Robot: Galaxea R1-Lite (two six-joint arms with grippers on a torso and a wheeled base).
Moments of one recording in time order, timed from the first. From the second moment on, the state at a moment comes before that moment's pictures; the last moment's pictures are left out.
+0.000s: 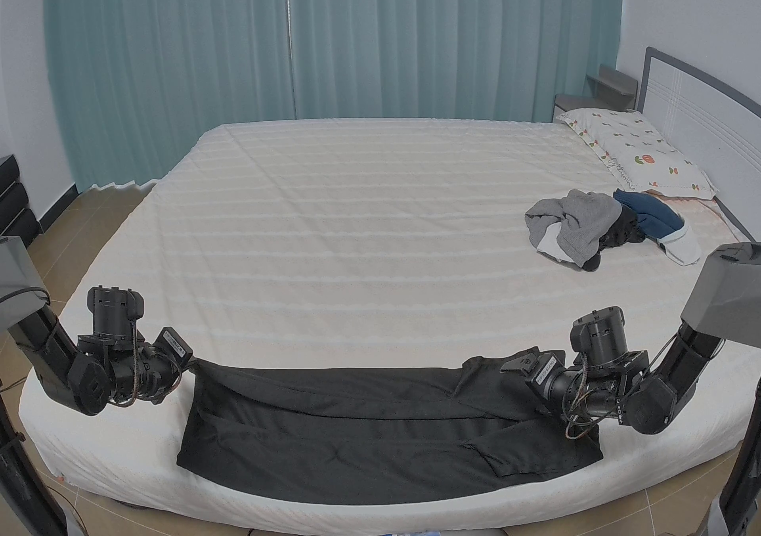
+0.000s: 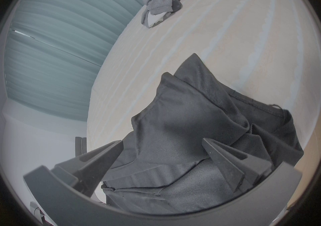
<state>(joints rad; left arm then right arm) 0.00 1.96 -0.49 -0.76 -0.11 -0.91 0.41 2.11 -0.53 -0.83 0.00 1.11</state>
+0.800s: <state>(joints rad) 0.00 1.96 -0.48 -0.76 -0.10 -0.91 0.45 2.14 -0.52 -0.82 -0.05 1.11</state>
